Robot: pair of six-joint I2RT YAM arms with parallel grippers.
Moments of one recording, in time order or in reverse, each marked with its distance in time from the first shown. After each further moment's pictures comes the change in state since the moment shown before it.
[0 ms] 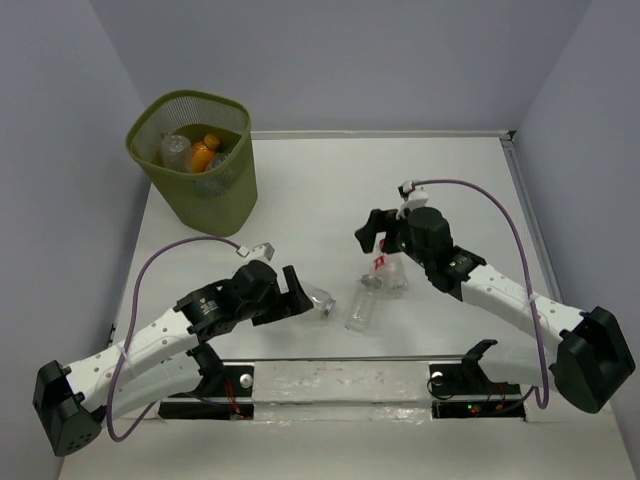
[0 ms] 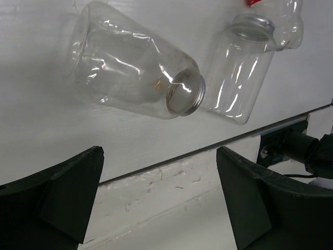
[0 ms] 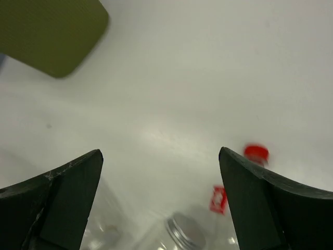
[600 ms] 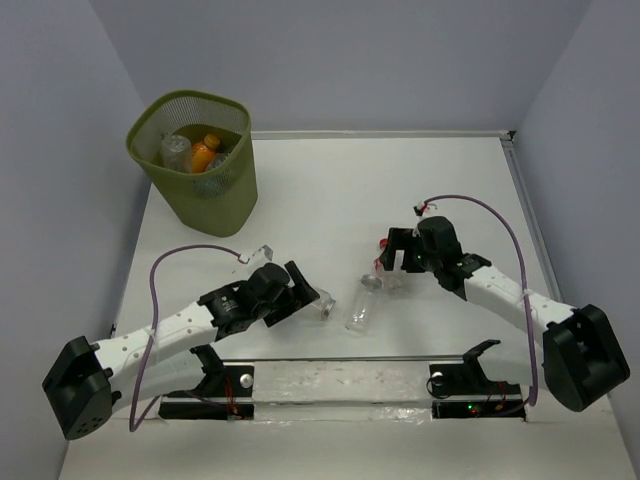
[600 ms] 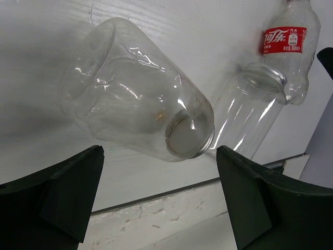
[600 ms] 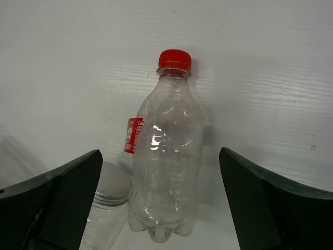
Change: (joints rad) left arm -0.026 0.127 -0.117 0.214 -0.088 -0.253; right arm -0.183 -0.005 -0.179 -0.259 -0.025 0.037
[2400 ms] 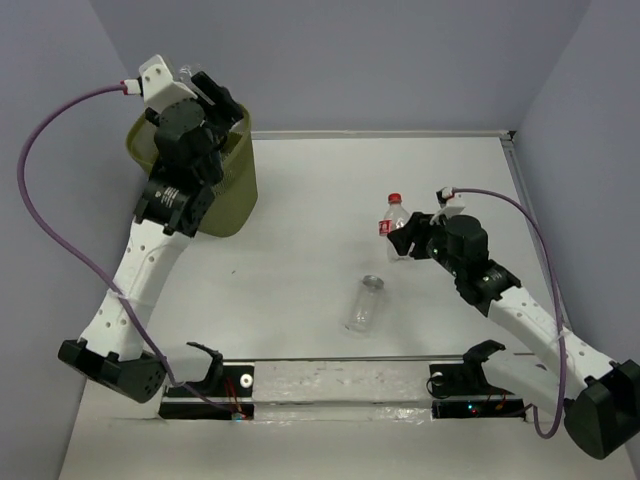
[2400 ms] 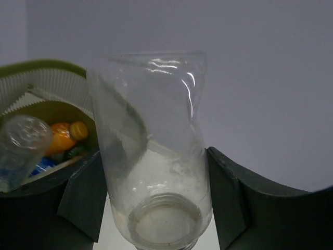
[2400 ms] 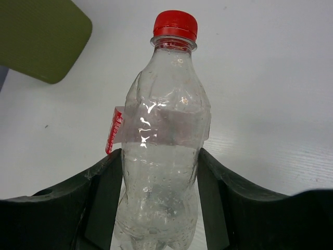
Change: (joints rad) left arm 0.410 0.312 1.076 0.095 -0.460 0.766; right arm -0.001 -0.269 0.003 0.063 -0.031 0.013
